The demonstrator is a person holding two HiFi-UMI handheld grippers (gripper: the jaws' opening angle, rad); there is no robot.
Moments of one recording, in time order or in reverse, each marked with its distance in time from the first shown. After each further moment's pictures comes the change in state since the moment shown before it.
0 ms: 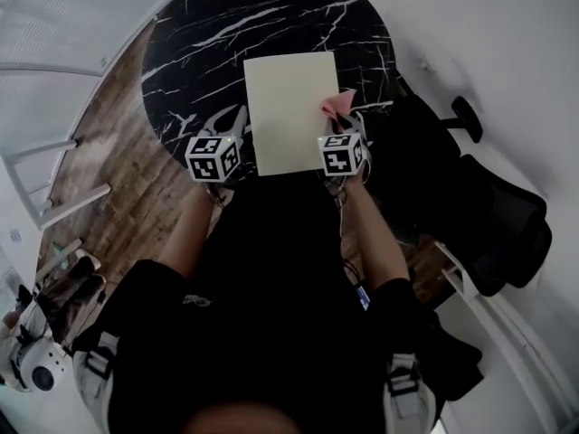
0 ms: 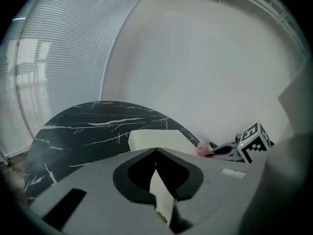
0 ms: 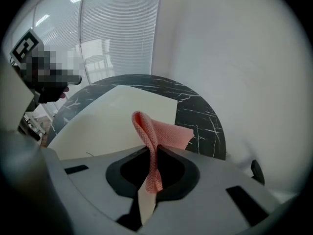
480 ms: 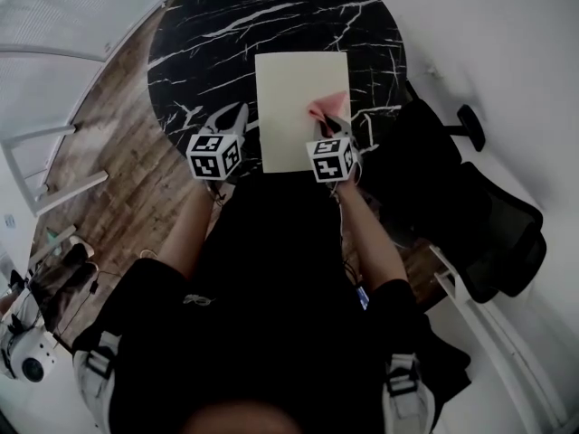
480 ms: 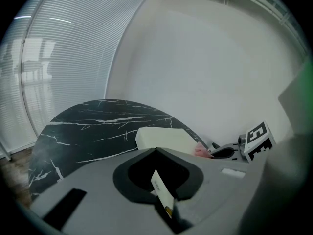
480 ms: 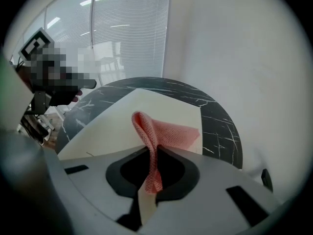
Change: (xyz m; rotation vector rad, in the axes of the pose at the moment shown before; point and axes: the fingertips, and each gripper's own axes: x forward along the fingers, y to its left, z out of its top) left arm -0.009 0.022 -0.011 -0.028 0.000 0.028; right arm 0.005 0.056 0.015 -0.061 -0.022 0.092
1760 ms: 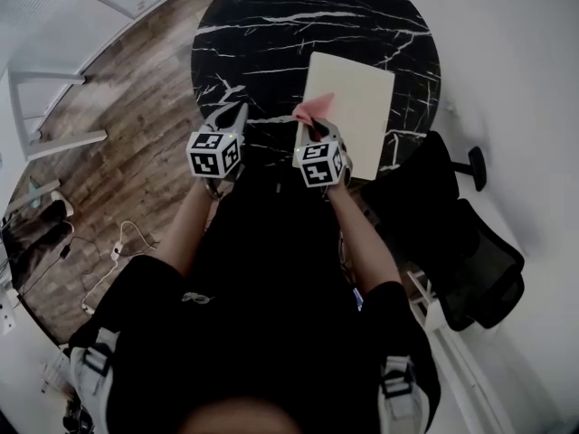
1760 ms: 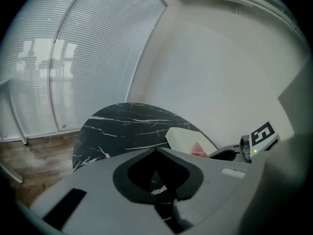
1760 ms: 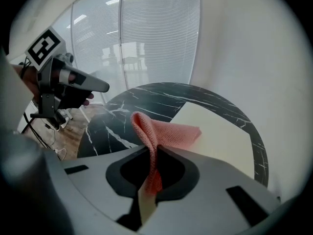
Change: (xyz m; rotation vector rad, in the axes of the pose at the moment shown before) left arm -0.086 0.090 -0.029 -0.121 -0.070 0.137; right arm 0.018 0.140 0.047 -0.197 -0.046 0.172
